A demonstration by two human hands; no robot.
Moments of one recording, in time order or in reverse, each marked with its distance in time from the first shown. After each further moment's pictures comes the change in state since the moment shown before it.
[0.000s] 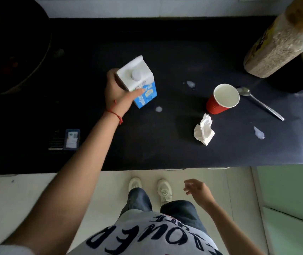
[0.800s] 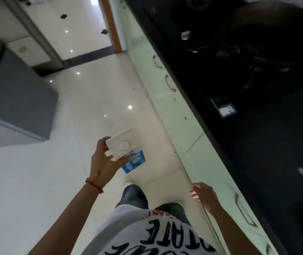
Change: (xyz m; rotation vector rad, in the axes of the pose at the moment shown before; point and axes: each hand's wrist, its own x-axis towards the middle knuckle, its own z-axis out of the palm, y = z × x) left_hand -0.459 -0.116 -0.180 -0.084 1.008 -0.540; right_hand -0.046 -0.087 0.111 -0.679 -0.640 -0.478
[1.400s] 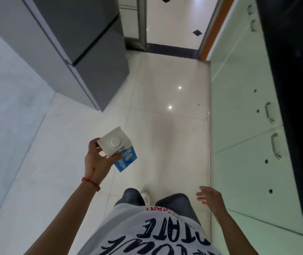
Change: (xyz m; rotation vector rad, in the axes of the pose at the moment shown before) left_hand 0.086 -0.125 -0.246 -0.167 0.553 -0.353; right_hand 0.092 -0.204 0.220 -0.239 -0.140 0.036
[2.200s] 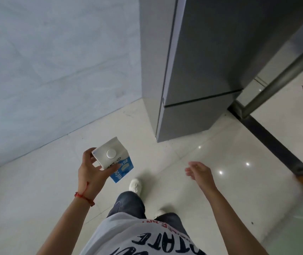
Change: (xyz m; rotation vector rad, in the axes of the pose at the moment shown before) left_hand 0.157 0.056 -0.076 -0.264 0.778 -0.338; right_hand 0.101 -0.456 0.265 -0.585 -0.592 -0.591
